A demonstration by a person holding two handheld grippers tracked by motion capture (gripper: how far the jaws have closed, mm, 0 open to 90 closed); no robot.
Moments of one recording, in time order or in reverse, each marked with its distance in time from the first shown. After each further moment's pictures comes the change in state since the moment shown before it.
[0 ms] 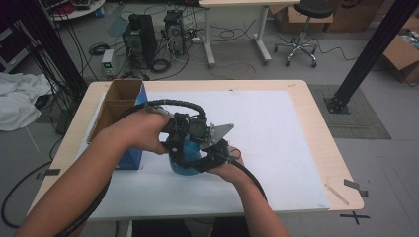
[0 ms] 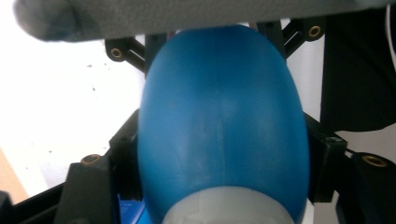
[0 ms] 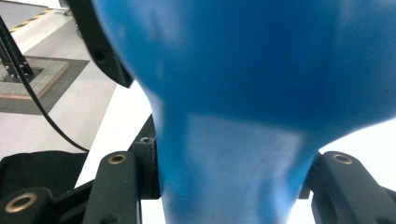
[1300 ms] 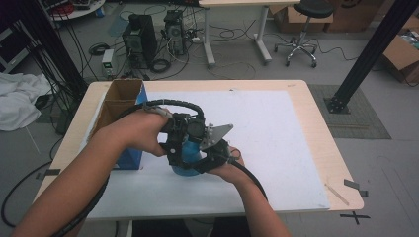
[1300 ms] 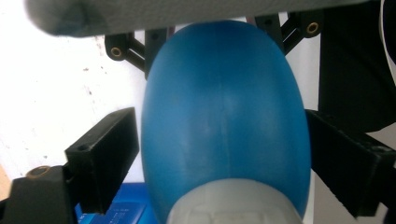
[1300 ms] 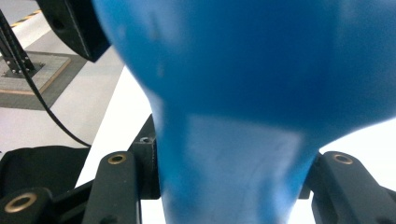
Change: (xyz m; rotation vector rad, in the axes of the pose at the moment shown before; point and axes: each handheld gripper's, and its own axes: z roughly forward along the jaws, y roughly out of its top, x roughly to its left) left arm 0.001 -0.004 0.002 -0.029 -0.022 0.003; right arm 0.002 -0.001 0.000 0.029 0.012 0.020
